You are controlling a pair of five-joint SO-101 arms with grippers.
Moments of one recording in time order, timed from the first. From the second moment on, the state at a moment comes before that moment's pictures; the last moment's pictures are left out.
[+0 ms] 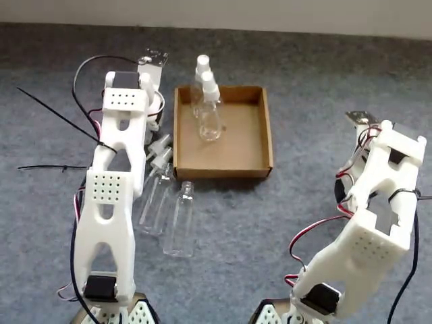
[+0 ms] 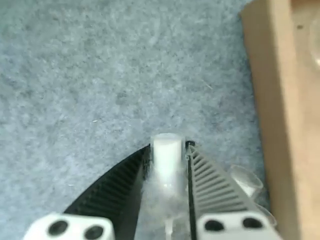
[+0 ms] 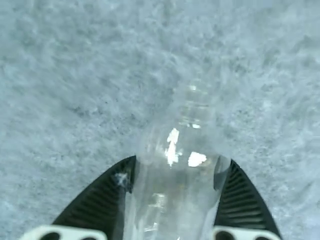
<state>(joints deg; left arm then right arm) -4.1 68.3 -74.3 94.4 -4.7 25.2 24.7 -3.6 80.7 40.8</state>
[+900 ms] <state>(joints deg) -10.0 68.4 -88.0 100.1 -5.0 21.7 28.4 -12.1 83.6 31.2</state>
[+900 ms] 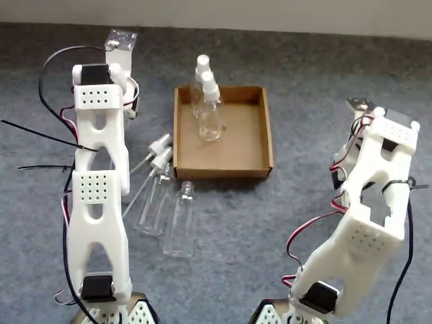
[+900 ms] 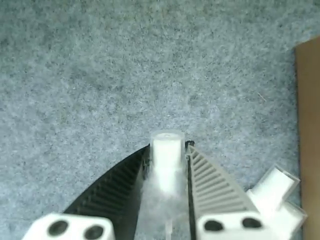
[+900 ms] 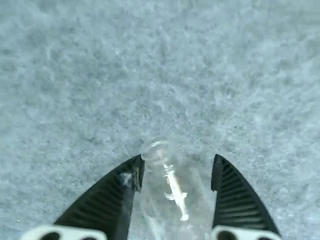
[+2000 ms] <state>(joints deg) -10.5 68.4 -88.0 100.1 -5.0 23.6 29.6 -12.2 86.4 40.0</state>
